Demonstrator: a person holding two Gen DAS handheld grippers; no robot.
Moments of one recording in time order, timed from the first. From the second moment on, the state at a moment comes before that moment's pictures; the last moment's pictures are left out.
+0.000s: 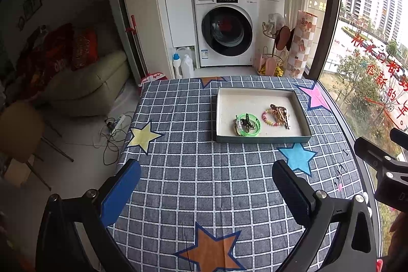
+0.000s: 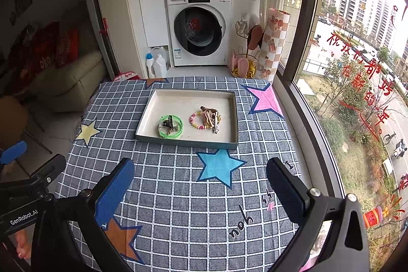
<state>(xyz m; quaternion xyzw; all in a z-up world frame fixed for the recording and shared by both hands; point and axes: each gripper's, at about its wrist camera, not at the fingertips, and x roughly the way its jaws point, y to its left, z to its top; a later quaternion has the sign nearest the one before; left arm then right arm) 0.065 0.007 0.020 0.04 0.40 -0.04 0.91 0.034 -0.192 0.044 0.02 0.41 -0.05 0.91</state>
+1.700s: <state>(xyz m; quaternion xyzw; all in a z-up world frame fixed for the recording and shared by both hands) 0.059 0.008 0.032 0.03 0.39 -0.04 0.92 0.033 -0.190 0.053 0.03 0.40 -0.05 0.92</state>
